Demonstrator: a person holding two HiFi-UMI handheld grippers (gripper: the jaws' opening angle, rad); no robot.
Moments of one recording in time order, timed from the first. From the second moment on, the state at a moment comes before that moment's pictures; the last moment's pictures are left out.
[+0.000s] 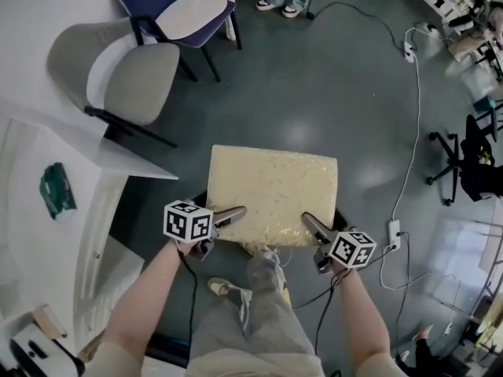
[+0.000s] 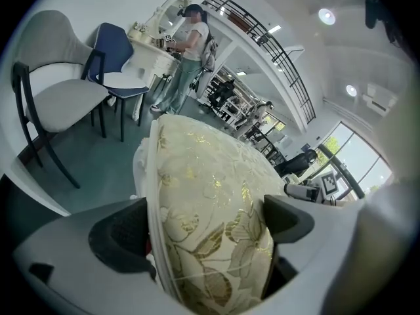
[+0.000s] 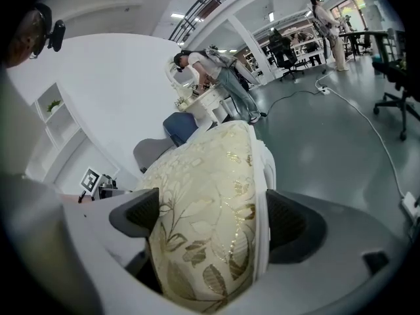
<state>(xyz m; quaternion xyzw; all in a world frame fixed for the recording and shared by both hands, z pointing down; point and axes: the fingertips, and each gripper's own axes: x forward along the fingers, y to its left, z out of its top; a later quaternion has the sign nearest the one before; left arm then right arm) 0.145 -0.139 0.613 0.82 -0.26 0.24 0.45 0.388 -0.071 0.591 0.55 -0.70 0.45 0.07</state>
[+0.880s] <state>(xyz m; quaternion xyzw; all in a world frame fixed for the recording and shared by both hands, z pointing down) 0.125 -0.145 0.780 0.79 -0.27 0.25 0.48 0.370 -0.091 0.758 0.53 -0.70 0.47 0.09</state>
